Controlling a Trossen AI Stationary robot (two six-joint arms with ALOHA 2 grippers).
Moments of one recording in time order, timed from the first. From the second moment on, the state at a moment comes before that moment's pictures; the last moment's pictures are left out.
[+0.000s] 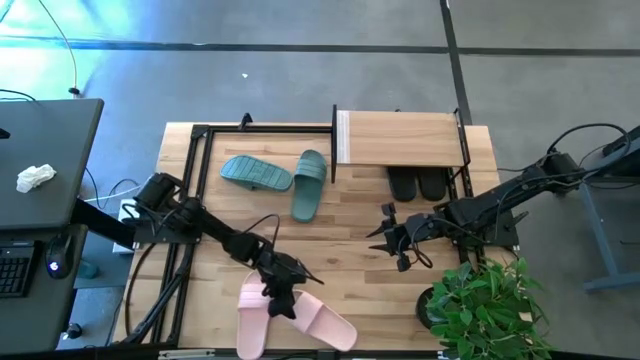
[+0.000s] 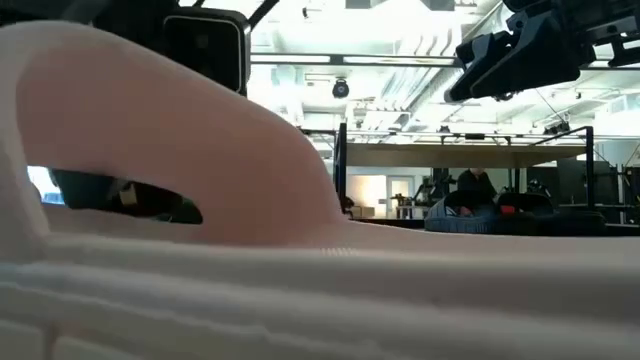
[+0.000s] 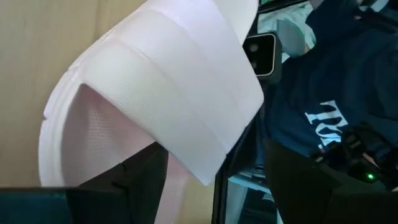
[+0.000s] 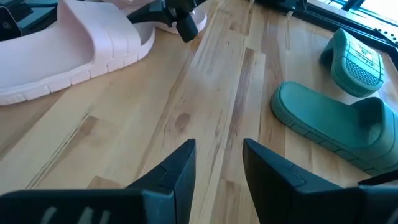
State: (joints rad) left arm -0.33 1.82 0.83 0.32 0.46 -0.95; right arm 0.35 1.13 0.57 -0.01 0.20 -0.16
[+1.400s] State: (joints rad) left arm -0.23 1.76 0.83 0.37 0.30 -0.66; right arm 0.26 1.13 0.57 0.00 0.18 -0.03
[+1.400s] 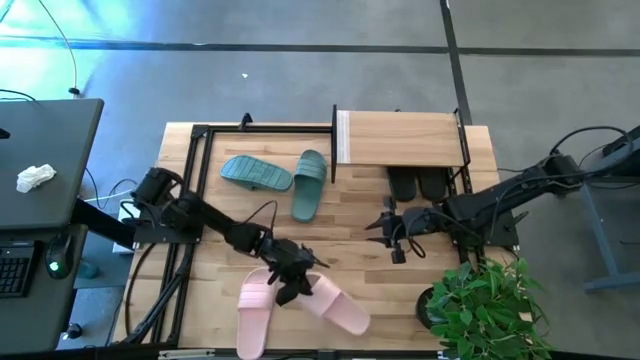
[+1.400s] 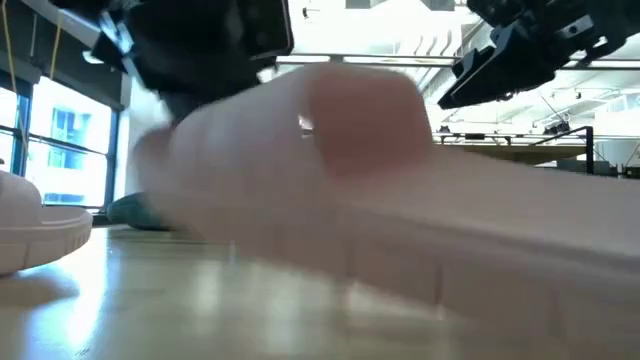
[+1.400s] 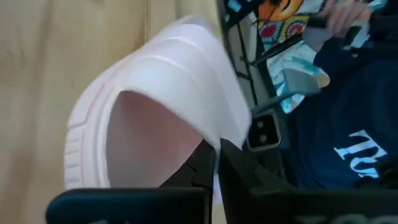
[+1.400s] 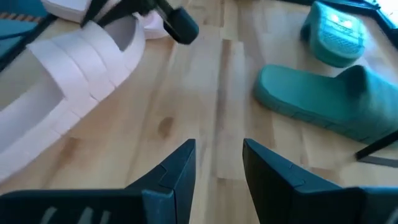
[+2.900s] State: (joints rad) left arm 0.41 1.59 1.60 -1.01 0.49 -0.05; right arm 0.53 1.13 0.57 0.01 0.92 -0.78
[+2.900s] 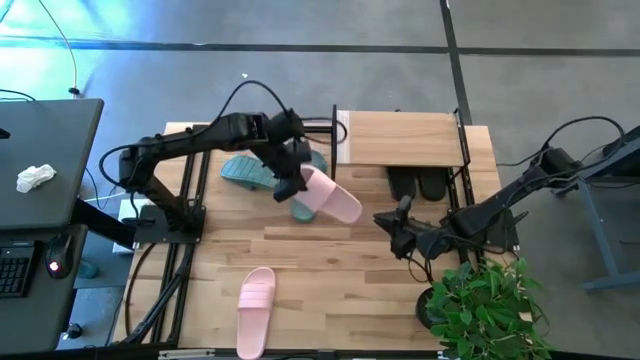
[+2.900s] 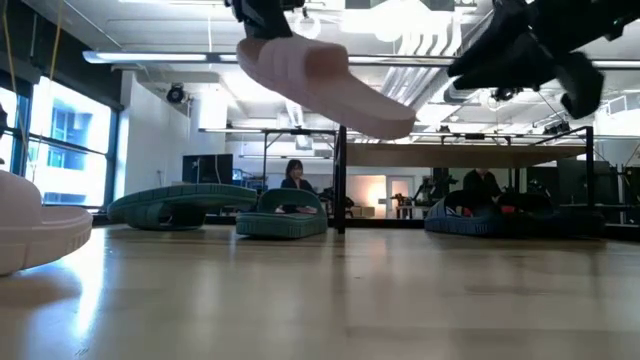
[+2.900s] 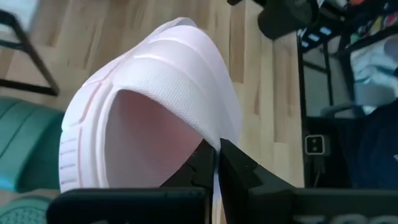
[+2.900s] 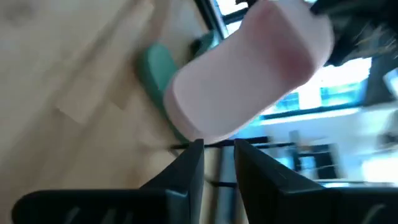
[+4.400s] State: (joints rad) left arm 0.50 1.59 1.60 -0.92 0.73 -0.09; right arm 0.44 1.39 0.57 0.49 1.01 -1.49
